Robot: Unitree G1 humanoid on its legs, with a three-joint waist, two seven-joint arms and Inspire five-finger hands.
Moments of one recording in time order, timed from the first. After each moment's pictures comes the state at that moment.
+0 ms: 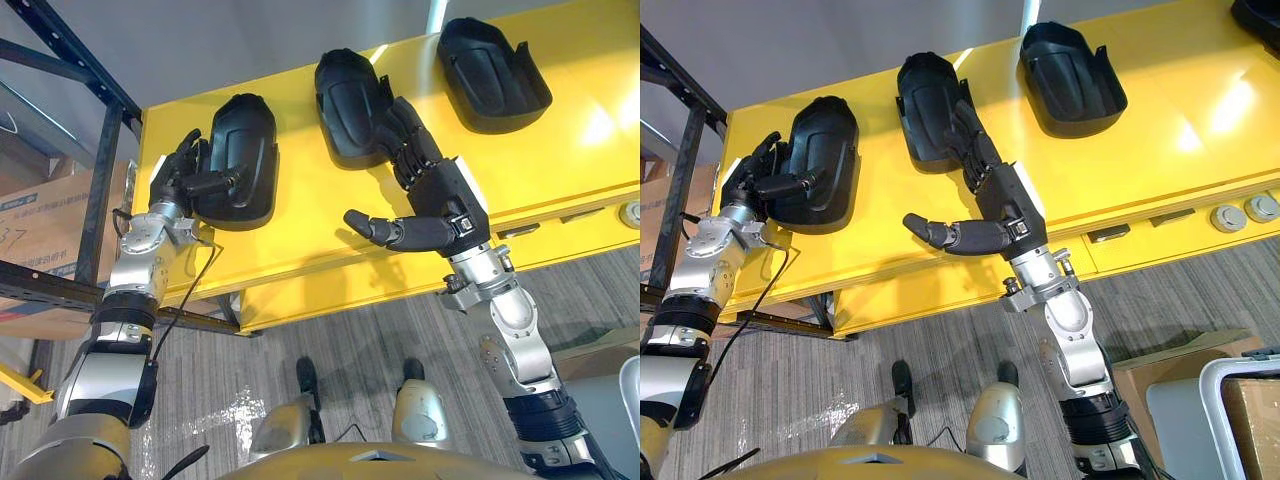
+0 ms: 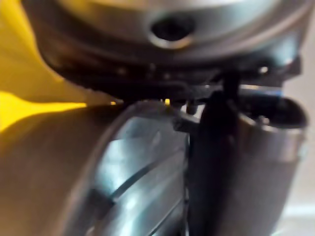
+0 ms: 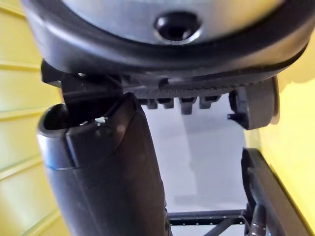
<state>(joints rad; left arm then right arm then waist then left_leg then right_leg) -0.59 0.56 -0.03 0.70 -0.46 -0.03 -0.11 -0.10 -0.36 0.12 -0.21 0.41 -0.28 0.28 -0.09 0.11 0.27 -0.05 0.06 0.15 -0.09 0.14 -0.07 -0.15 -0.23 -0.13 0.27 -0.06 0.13</state>
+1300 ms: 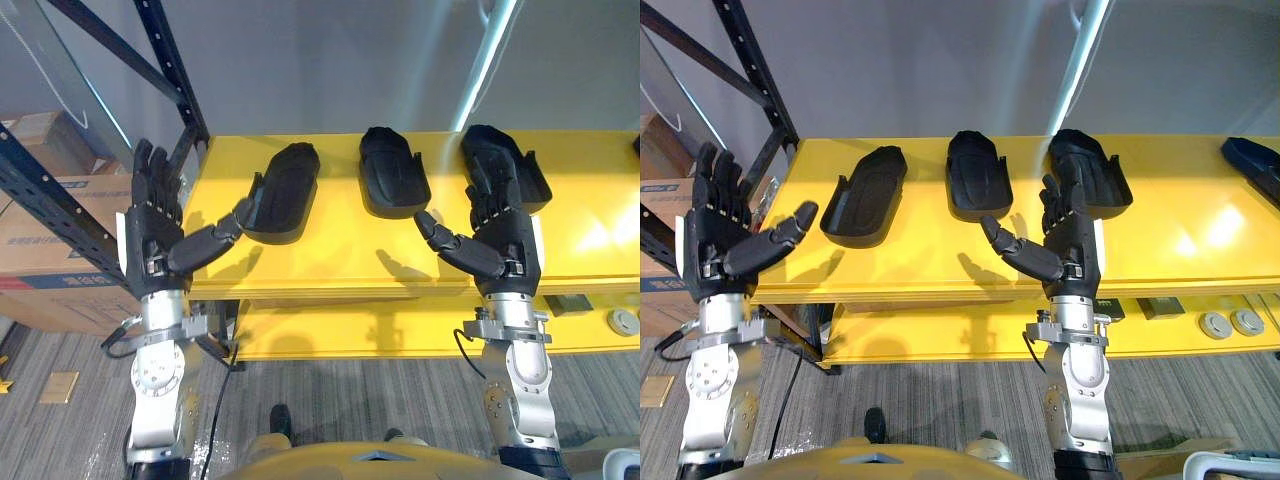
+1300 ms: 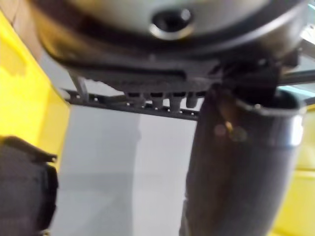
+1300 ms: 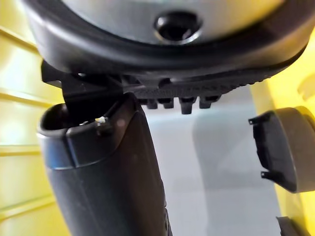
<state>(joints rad) 0.26 0.15 0.14 -0.32 -0.18 -0.32 0.06 0.18 -0.14 -0.11 -0.20 0.35 -0.36 0.10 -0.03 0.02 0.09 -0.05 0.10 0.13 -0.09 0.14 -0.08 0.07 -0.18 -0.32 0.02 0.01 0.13</state>
